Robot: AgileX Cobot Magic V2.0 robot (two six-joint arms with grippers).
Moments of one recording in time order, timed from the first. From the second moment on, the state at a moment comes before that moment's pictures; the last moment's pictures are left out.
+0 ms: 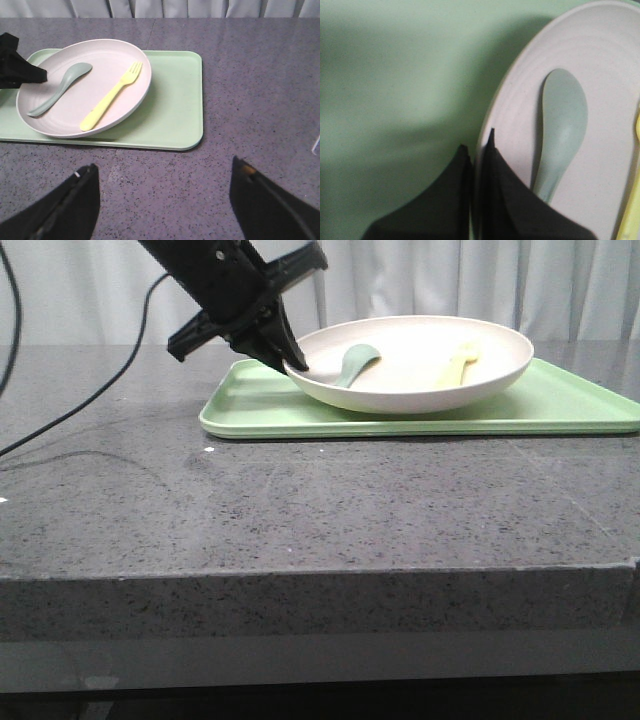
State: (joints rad) left arm -0.40 2.12 -1.87 -0.54 0.73 -0.11; right arm 0.08 0.53 -0.67 0.10 0.56 0.01
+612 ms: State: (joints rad) left arm -0.44 2.13 -1.88 -0.38 0.68 -0.25; right arm 0.08 0.53 -0.67 0.10 0.56 0.01
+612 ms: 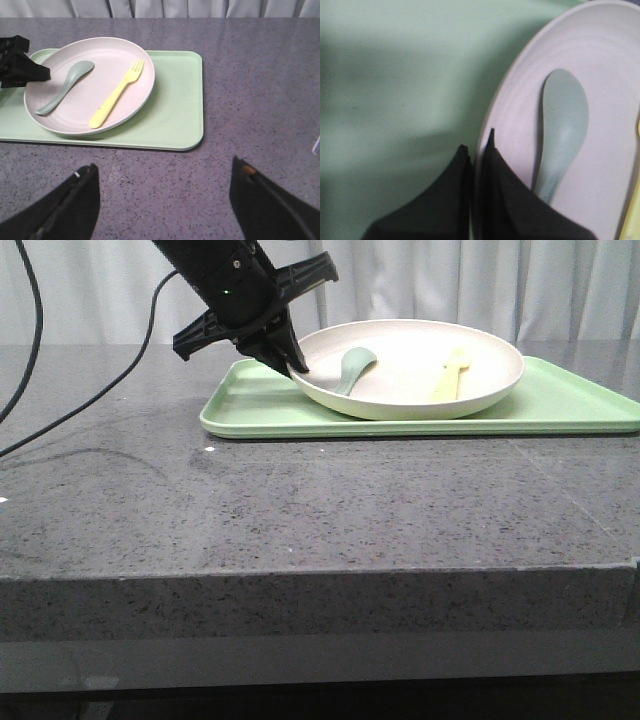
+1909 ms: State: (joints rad) left arm -0.45 2.01 -1.88 -0.32 0.78 -0.18; right arm 0.08 0.53 -0.67 0.10 0.56 0.01
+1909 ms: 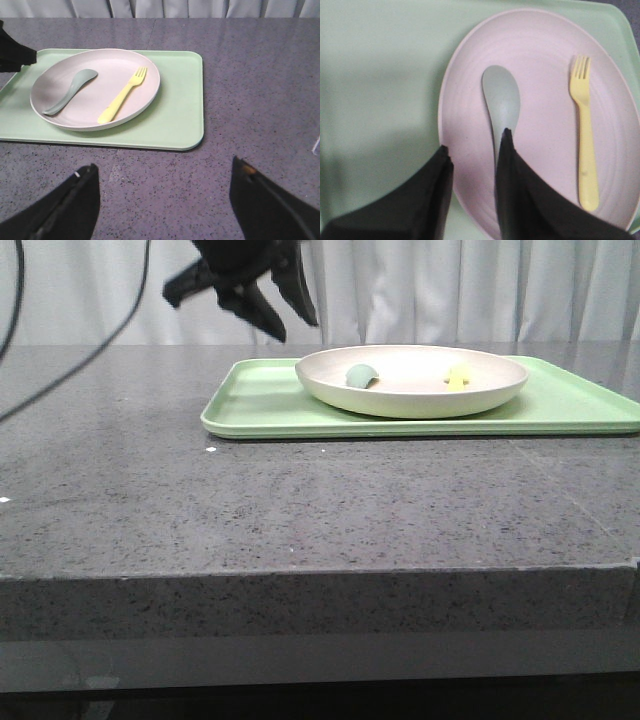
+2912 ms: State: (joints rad) left arm -0.45 0.98 -0.76 0.07 0.20 -0.16; right arm 0.08 0.53 -0.67 0.10 0.56 0.01
